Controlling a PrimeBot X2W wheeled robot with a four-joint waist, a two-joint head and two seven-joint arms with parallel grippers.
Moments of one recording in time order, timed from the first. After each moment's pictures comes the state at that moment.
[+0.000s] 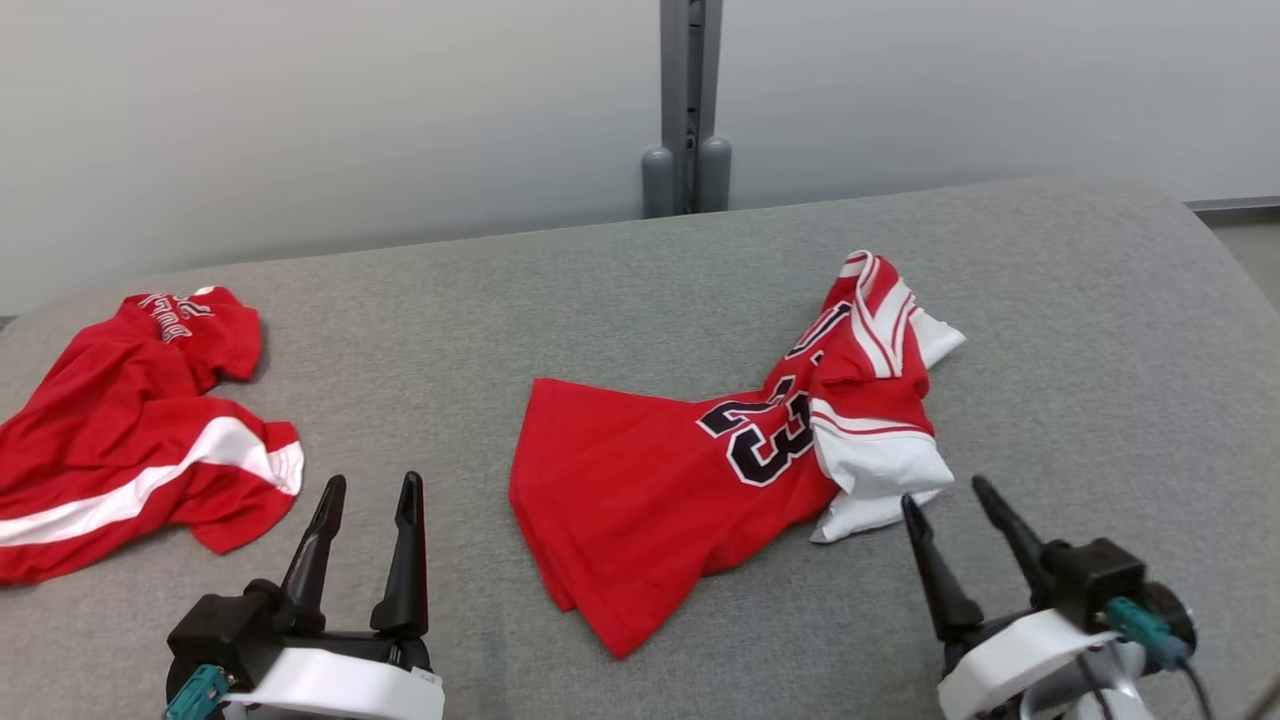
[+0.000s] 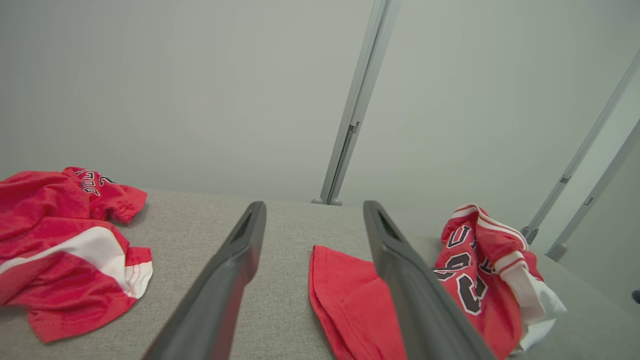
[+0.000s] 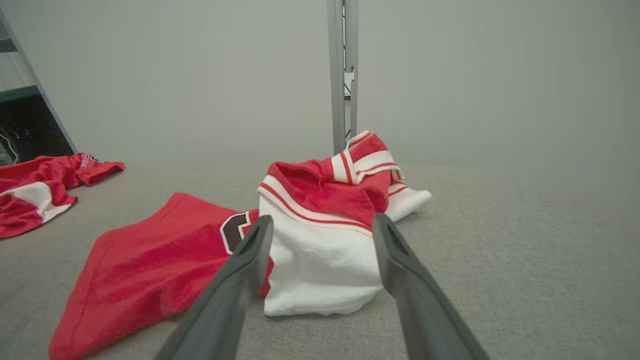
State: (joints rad) left arm 0.01 0.05 -0.10 0.14 -0.37 -0.06 -0.26; right arm -0.13 -0.10 0.20 0.35 0.20 0.13 -0.26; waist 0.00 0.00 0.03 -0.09
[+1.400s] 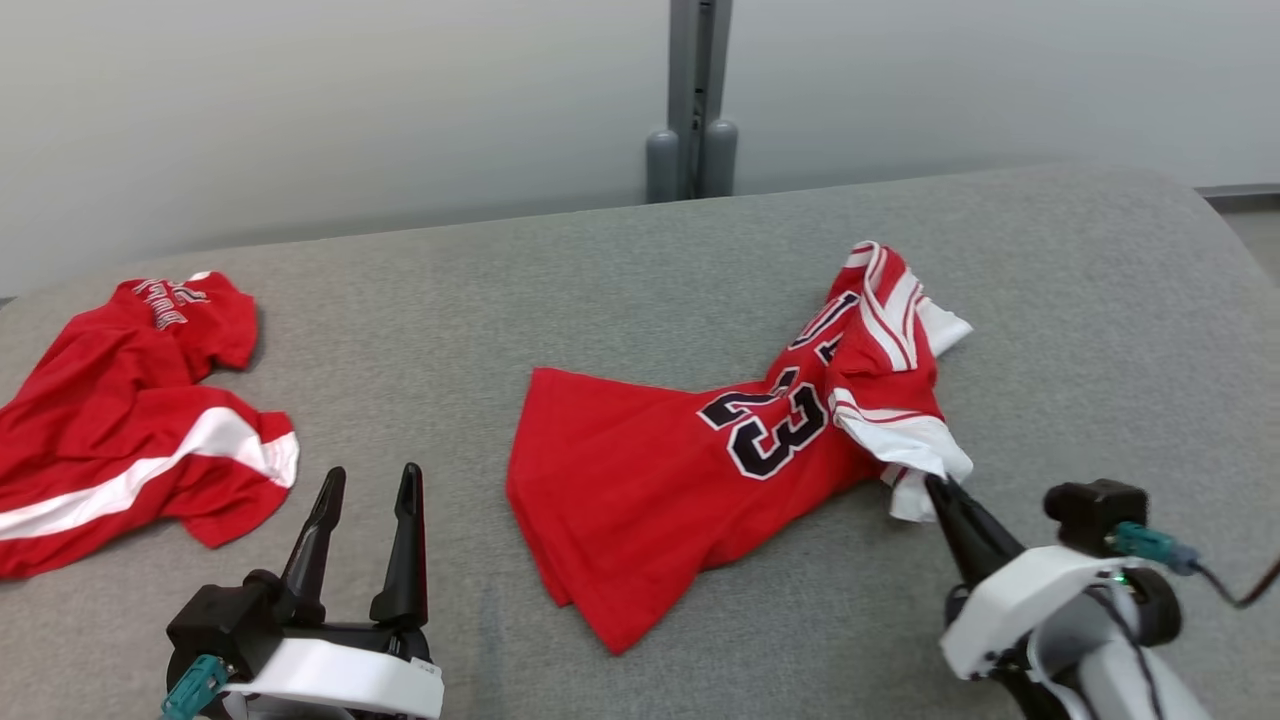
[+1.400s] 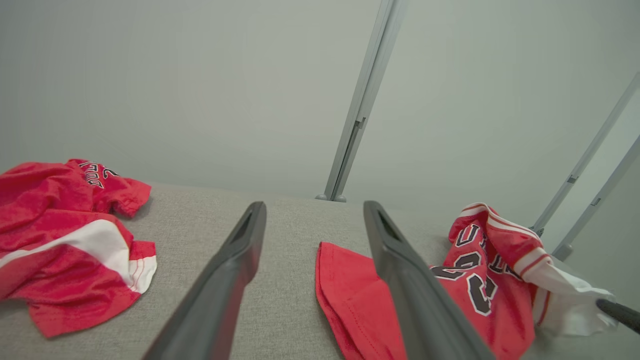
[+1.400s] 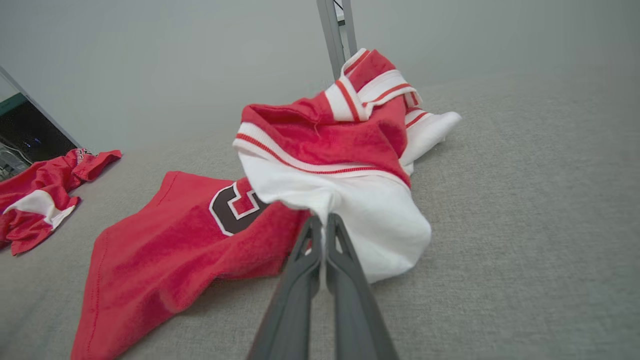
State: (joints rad) left arm -0.02 0.05 -0.09 0.16 -0.37 -0.06 -0.26; right arm -0.25 -0.08 0.21 0.48 0.41 0.13 -0.06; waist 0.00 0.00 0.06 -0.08
